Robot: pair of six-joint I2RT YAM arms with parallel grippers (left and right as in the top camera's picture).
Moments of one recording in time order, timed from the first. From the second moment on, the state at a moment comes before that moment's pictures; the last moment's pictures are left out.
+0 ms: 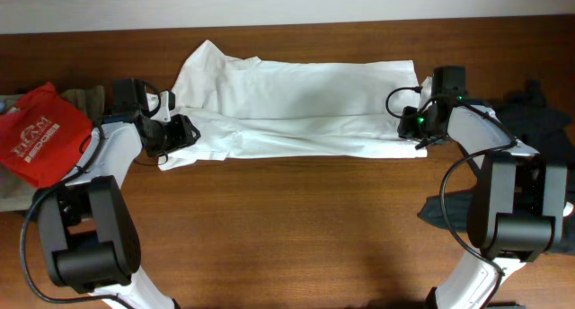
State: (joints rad) left arm 0.14 1.91 1.25 -0.57 0.37 -0.13; right arm -0.11 1.97 1.28 -0.53 -0.16 0.15
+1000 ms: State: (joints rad) left arm 0.14 1.91 1.25 -0.57 0.37 -0.13; right arm -0.15 1.98 1.48 -0.61 -0.11 0.15
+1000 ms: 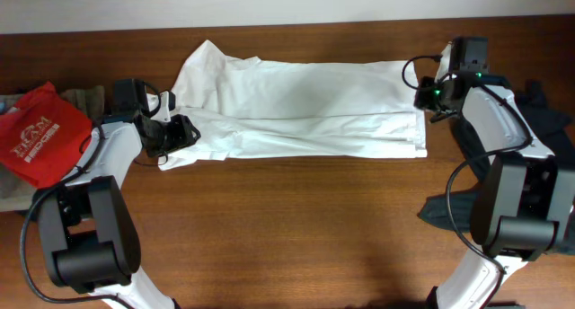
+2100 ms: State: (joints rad) left arm 0.14 1.91 1.25 -0.57 0.37 -0.13; right arm -0.08 2.06 1.39 -0.68 -0.03 0.15
